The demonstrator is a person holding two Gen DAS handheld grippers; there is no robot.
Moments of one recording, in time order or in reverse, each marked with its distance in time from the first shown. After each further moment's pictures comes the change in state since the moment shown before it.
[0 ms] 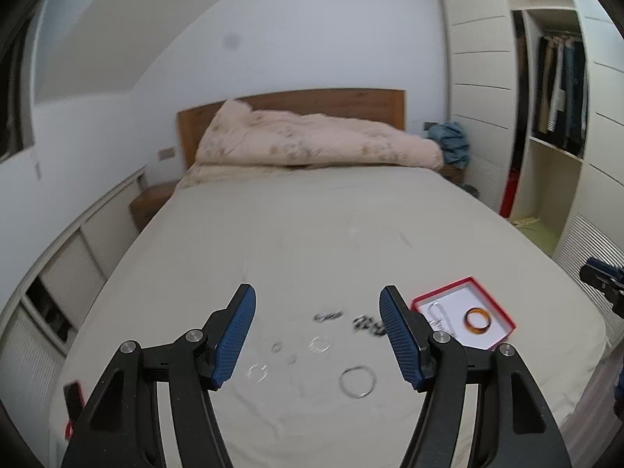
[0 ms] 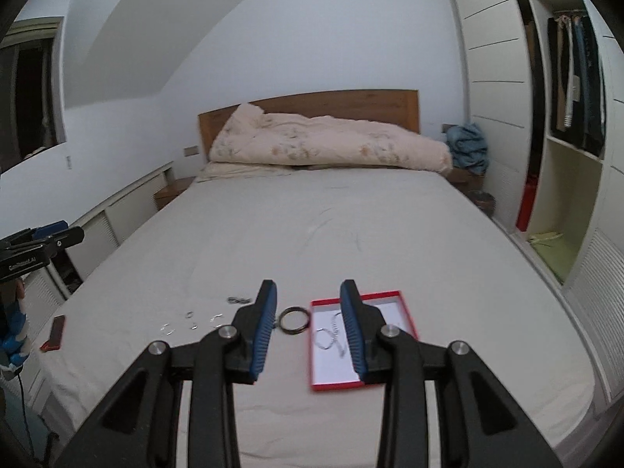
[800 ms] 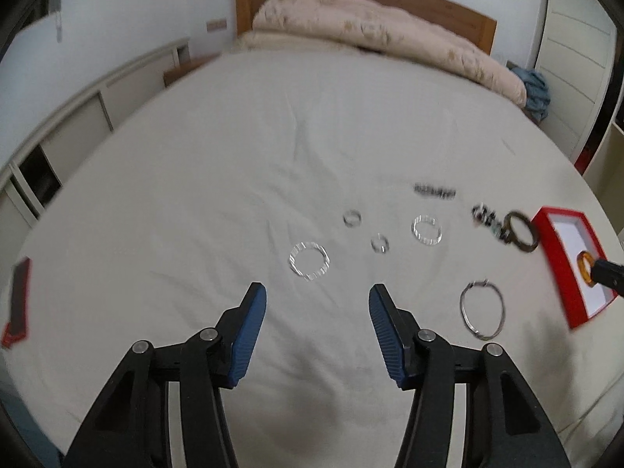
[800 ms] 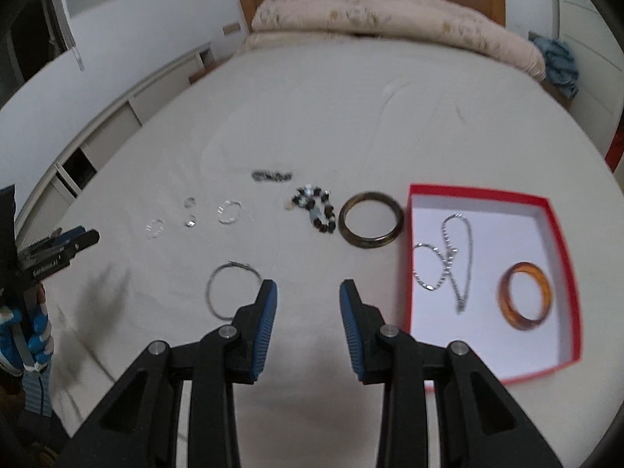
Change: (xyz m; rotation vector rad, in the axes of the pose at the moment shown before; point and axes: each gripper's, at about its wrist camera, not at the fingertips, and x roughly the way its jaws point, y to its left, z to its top) left arm 0.215 0.082 -0.182 -0.206 0.356 0.092; right arm 0.267 0.045 -0.116 -0.075 0.459 0.195
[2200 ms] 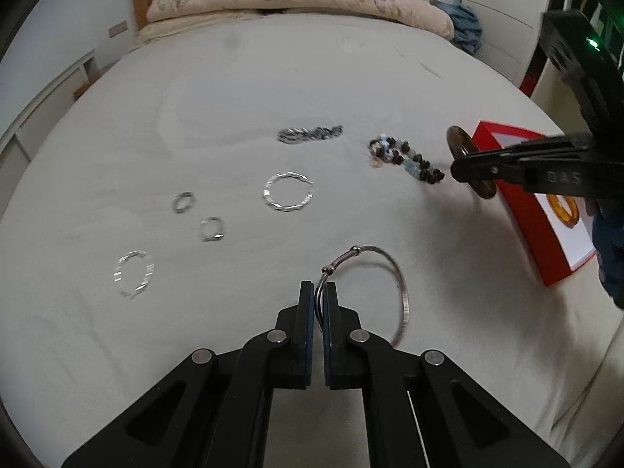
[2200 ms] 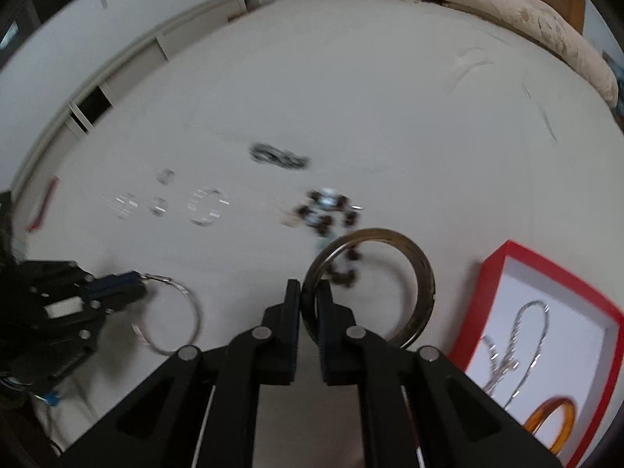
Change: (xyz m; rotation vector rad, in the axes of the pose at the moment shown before) left arm 0.045 -0.110 -0.006 0.237 0.103 -0.158; right arm 0.088 -0.008 0.063 -0.167 0.161 0.126
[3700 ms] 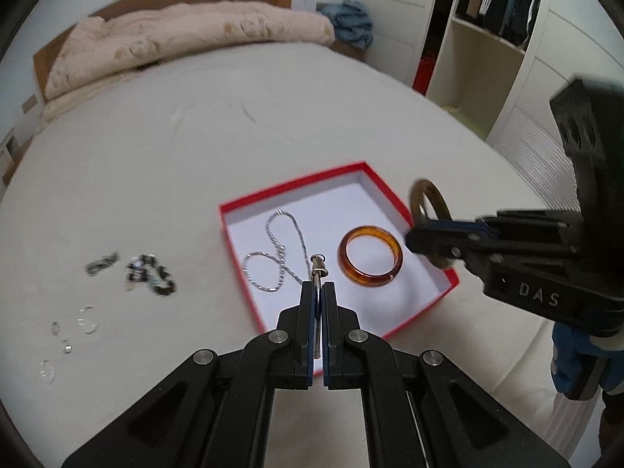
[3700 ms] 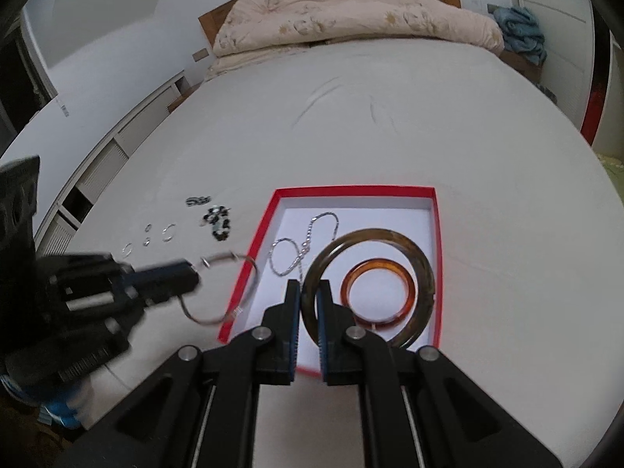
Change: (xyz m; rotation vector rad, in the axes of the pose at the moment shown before) left arm -0.017 -0.250 0.090 0.228 -0.012 -0.215; right arm -0.167 -0.123 -0.127 0.289 -0.213 -0.083
